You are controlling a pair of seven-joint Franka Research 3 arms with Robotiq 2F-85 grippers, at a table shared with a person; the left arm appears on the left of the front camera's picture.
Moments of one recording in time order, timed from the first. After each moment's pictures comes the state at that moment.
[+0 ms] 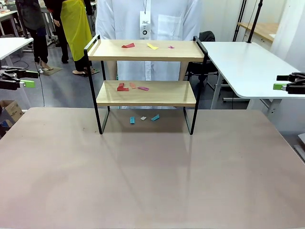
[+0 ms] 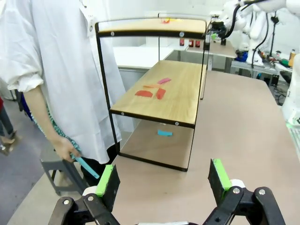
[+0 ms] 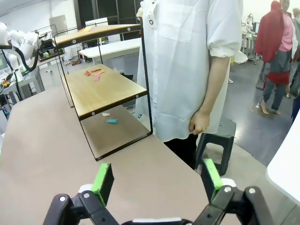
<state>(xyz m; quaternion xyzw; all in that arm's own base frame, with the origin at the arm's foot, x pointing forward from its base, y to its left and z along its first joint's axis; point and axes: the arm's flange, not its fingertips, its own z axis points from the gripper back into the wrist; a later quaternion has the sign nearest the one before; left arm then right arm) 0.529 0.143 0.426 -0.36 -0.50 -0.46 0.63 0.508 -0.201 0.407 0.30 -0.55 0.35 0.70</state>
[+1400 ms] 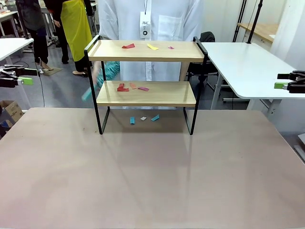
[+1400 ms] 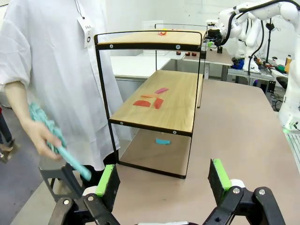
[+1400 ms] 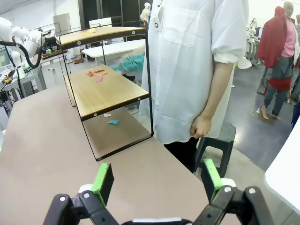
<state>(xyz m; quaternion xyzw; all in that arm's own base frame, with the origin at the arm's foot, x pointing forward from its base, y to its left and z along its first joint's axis) 0.530 0.146 0.430 -0.38 -0.51 -0.46 0.62 0.509 -0.203 0.413 0.30 -0.55 0.36 0.69</state>
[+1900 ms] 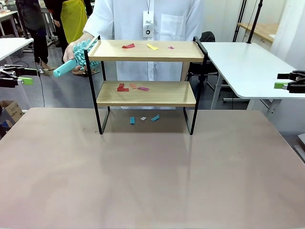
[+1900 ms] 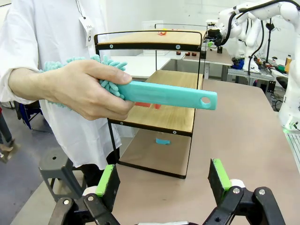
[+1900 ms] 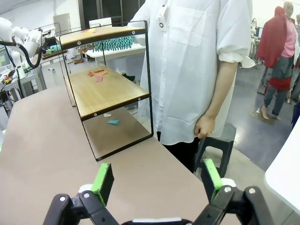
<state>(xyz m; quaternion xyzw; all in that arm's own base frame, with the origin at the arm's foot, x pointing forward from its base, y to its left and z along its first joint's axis) 0.530 0.146 0.430 -0.38 -0.51 -0.46 0.62 0.509 -0.203 0.413 0.30 -0.55 0.36 0.69</state>
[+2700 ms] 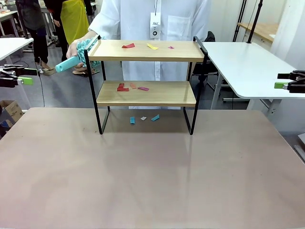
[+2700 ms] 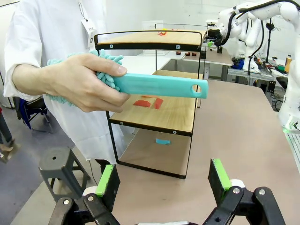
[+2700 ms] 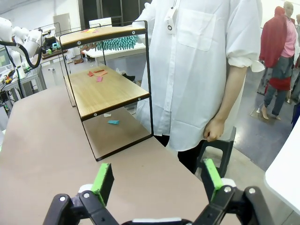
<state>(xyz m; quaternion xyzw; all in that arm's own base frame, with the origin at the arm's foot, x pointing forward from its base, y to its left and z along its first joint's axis) 0.530 0.146 0.430 -0.38 -0.51 -0.46 0.62 0.509 -0.203 0.413 0.30 -0.55 0.36 0.69</state>
